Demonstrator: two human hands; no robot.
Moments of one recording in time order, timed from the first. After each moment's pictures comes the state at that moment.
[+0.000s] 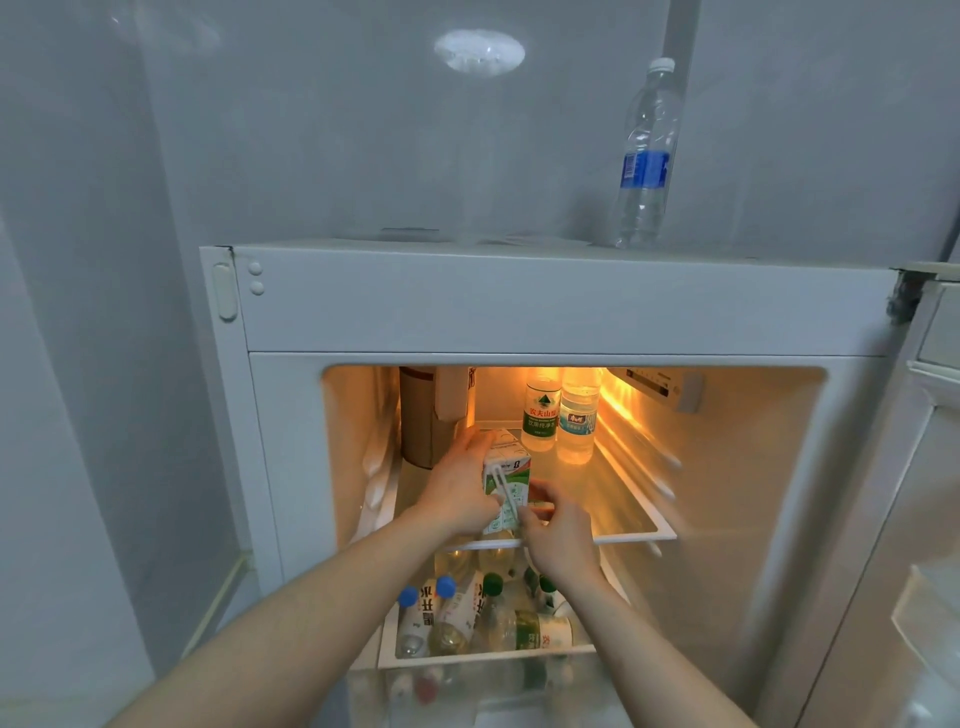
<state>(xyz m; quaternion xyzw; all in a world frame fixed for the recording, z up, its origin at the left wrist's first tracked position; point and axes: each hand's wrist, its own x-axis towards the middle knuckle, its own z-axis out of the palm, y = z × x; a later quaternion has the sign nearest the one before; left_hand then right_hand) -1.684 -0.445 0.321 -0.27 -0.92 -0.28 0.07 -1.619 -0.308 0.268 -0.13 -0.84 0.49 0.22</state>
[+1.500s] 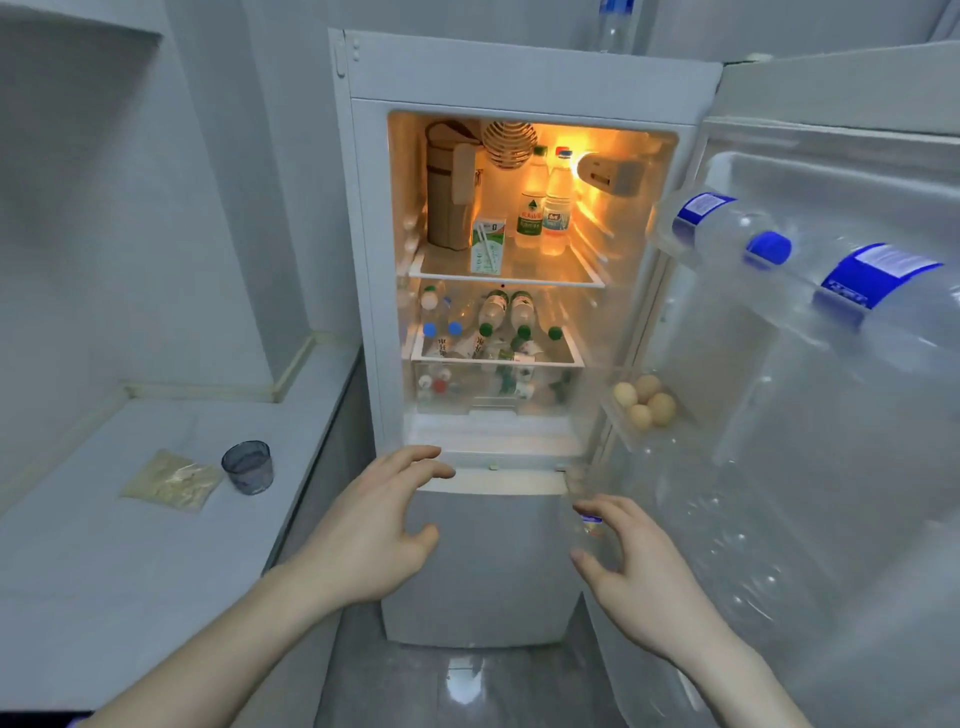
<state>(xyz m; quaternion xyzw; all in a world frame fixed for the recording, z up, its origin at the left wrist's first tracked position) -1.161 -0.613 0.219 -0.27 -0.92 -0.26 0.06 -1.073 -0.327 0.204 -0.03 -0.95 0.30 0.08</state>
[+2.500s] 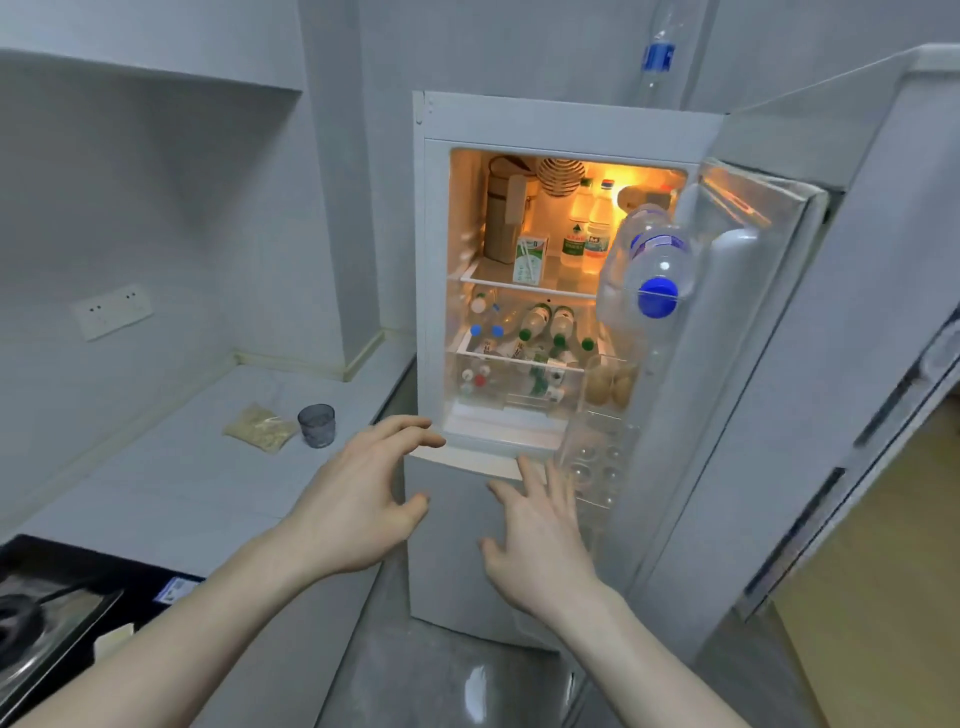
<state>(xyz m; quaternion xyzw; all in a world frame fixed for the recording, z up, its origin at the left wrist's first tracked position) -1.011 -0.599 0.275 -0.18 -0.94 -0.25 0.14 -1.005 -0.388 0.232 0.09 -0.98 0.14 0.04</state>
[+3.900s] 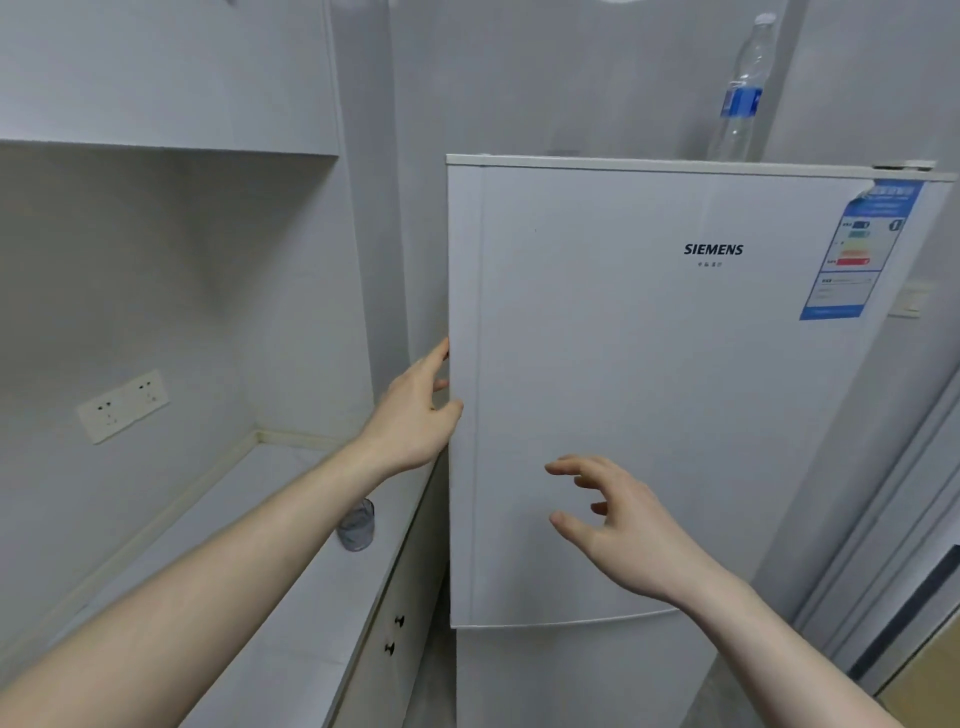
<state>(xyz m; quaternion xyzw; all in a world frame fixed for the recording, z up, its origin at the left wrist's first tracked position) -1.277 -0.694 0.341 -0.17 -0.88 -0.42 0.15 -1.197 -0.430 0.287 0.15 -0.92 0.37 0.06</state>
